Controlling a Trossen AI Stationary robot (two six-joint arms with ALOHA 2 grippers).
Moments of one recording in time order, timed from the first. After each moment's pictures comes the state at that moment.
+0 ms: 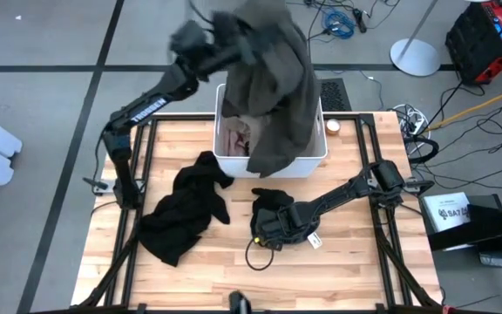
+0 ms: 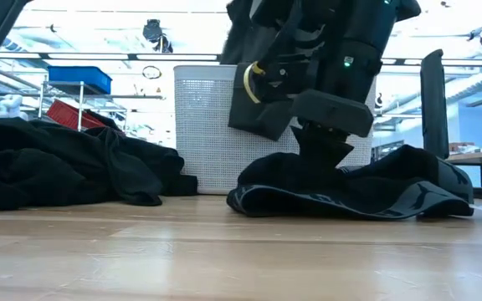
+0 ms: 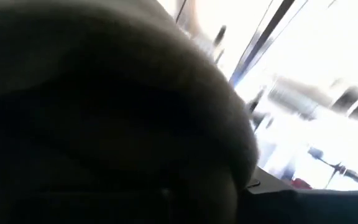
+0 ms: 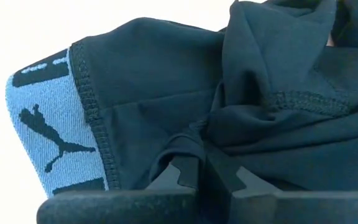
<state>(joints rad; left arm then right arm) 0.54 1.84 2.14 0.08 0.24 -0.63 0.31 1.99 1.32 -0.65 0.29 0.53</state>
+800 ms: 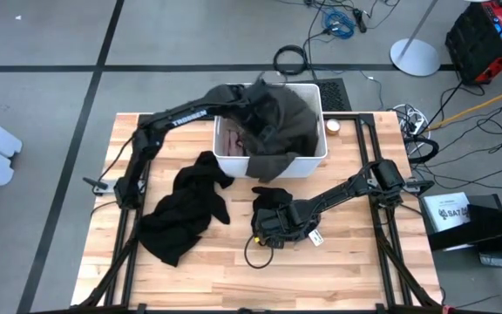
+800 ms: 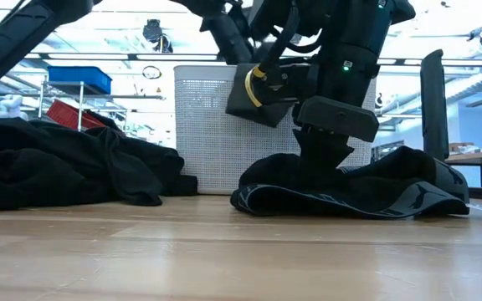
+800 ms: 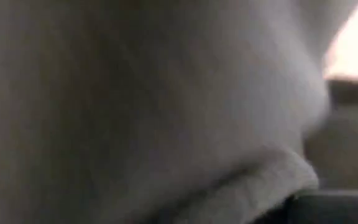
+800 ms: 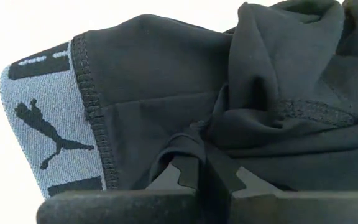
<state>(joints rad) 0.44 2.11 2.14 -1.10 0.19 -0.32 0.29 1.99 1.32 -0.66 0.28 0.45</state>
